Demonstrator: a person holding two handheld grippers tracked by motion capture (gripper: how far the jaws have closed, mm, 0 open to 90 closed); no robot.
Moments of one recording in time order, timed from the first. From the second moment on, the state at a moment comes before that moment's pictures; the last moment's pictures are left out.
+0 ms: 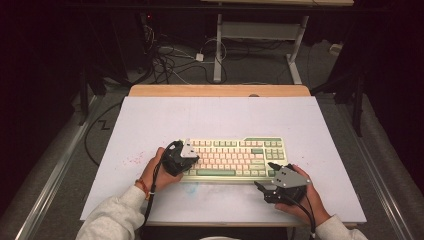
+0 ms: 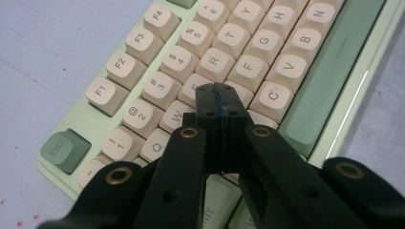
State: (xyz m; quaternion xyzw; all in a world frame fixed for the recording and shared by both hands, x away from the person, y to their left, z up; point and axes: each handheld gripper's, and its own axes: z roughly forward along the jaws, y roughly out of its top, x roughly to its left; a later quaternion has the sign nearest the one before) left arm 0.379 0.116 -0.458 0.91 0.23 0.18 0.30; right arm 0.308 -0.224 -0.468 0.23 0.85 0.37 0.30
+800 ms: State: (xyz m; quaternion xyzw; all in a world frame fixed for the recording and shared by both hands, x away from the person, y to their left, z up) left arm 0.365 0.124 -0.442 0.89 0.22 0.23 0.33; right arm 0.308 -0.225 -0.467 0.23 0.85 0.37 0.31
